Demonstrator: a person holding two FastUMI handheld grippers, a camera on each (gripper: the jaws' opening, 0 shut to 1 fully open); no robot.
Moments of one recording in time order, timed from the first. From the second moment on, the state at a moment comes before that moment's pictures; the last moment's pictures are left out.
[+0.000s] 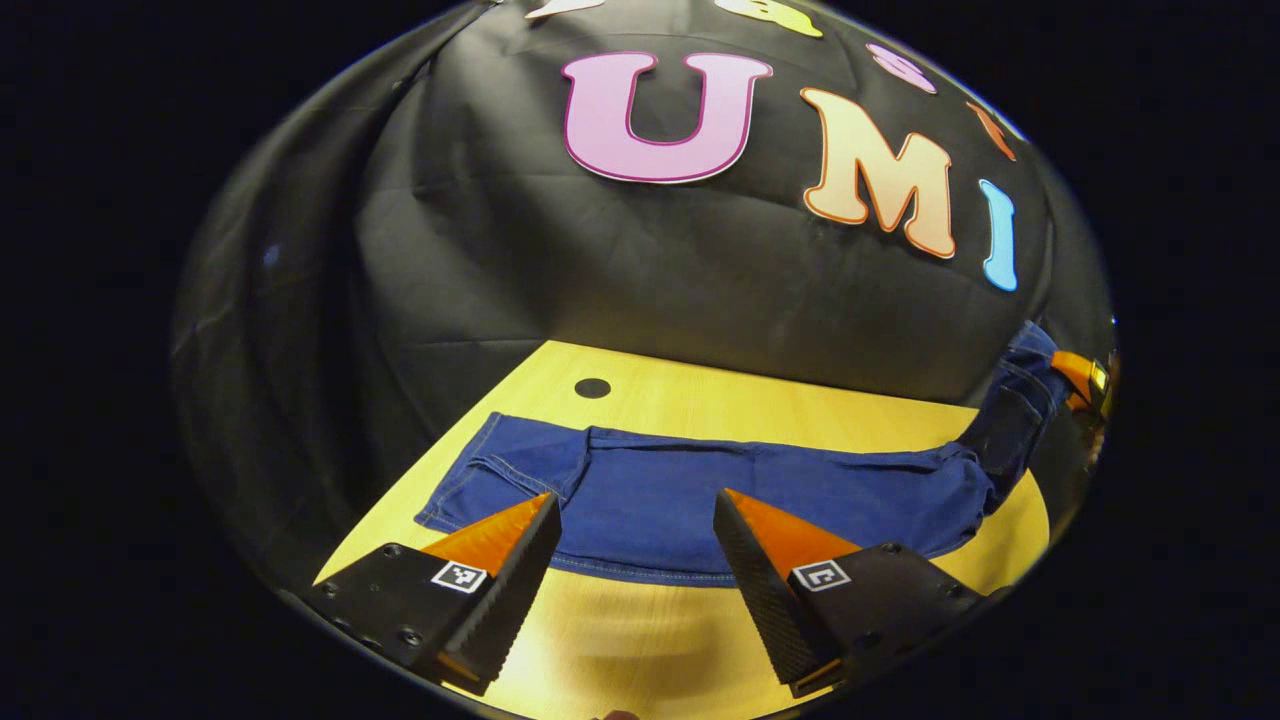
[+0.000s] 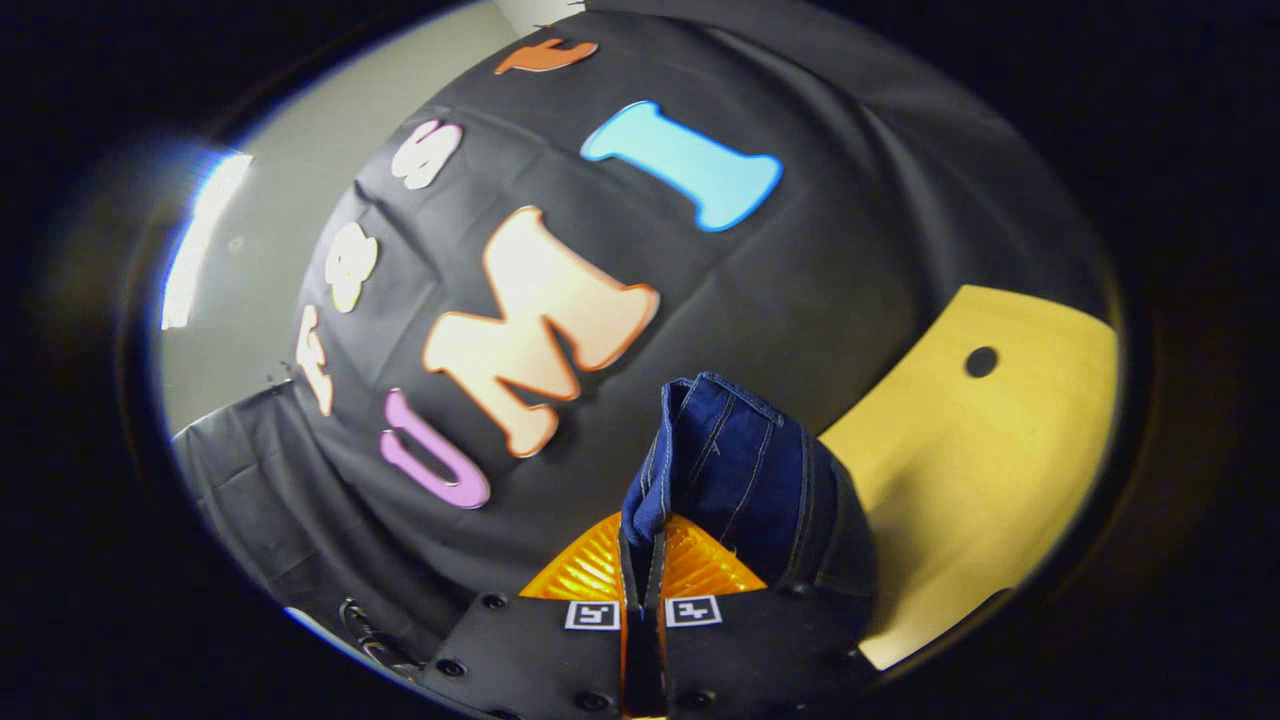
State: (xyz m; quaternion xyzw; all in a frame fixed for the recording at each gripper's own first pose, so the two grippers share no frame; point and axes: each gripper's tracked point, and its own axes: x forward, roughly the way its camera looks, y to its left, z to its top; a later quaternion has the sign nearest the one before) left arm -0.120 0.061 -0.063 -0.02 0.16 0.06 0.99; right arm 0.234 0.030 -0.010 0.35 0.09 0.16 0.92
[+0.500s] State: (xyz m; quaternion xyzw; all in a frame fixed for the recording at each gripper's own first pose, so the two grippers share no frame) left arm -0.130 0.095 -0.071 -0.05 0.16 0.05 0.99; right arm 0.227 0.218 -0.162 0.24 0.23 0.22 0.92
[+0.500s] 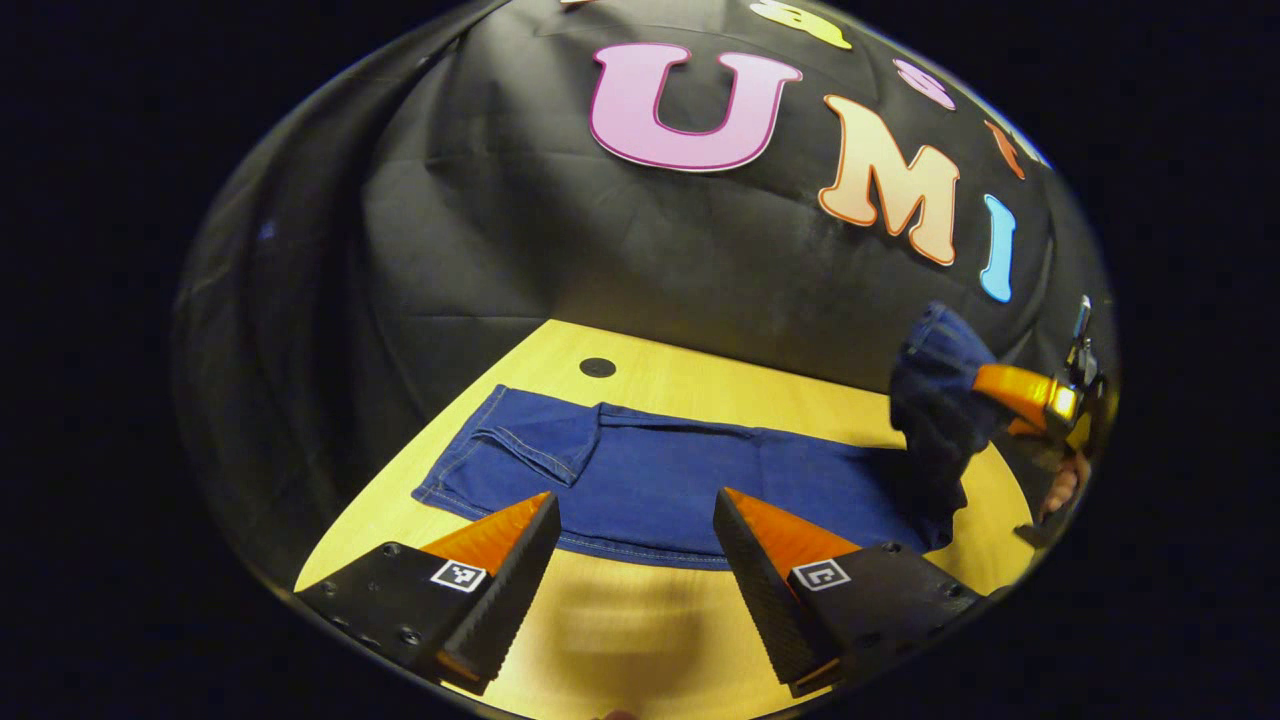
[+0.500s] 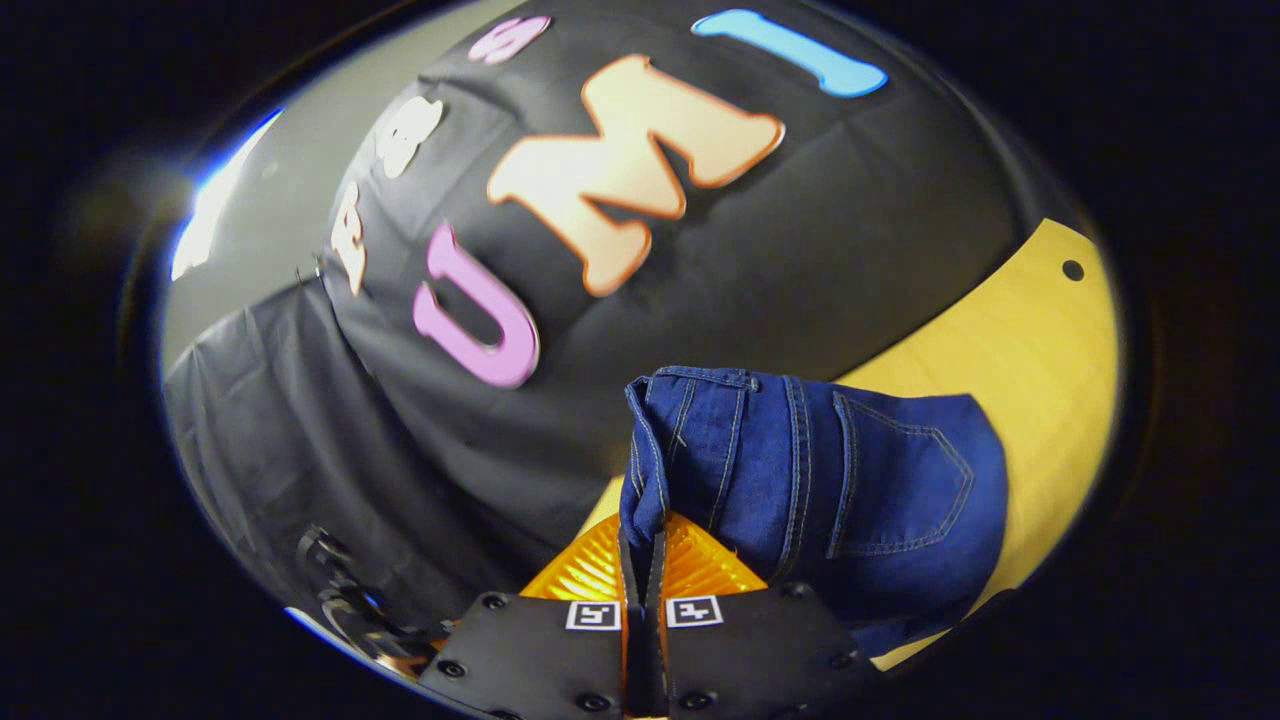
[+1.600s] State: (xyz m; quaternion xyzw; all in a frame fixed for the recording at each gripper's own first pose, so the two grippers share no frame) left arm -0.085 0.251 -0.139 -0.07 0.21 0.13 0.97; right arm 0.158 0.206 -0.206 0.04 0.34 0.22 0.91
